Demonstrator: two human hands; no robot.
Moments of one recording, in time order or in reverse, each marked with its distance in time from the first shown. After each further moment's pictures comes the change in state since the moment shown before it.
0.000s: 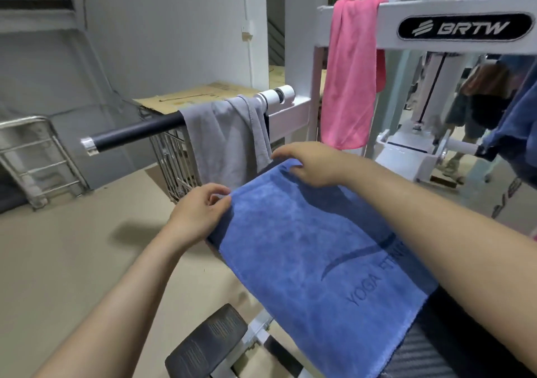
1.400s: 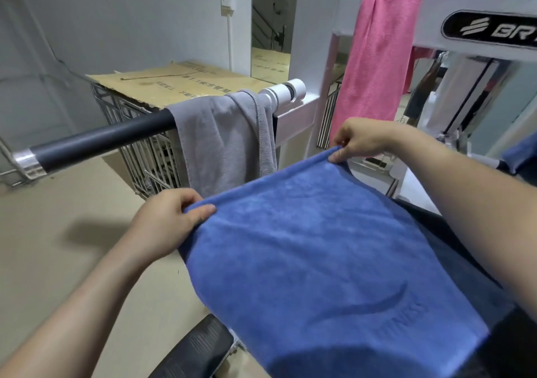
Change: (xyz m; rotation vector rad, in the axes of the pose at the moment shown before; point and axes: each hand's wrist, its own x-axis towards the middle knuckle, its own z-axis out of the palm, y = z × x) left_hand 0.084 -0.055 -0.028 0.088 -0.005 0.122; right_hand 0.076 0.083 -0.035 0.014 -0.231 0.404
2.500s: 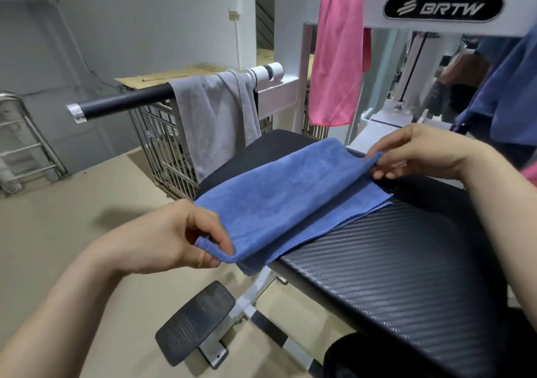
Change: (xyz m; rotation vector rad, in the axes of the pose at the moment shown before) left_hand -0.174 0.081 -0.014 -0.275 -0.569 0.329; right_hand -0.202 0.077 0.047 0.965 -0.032 -0.008
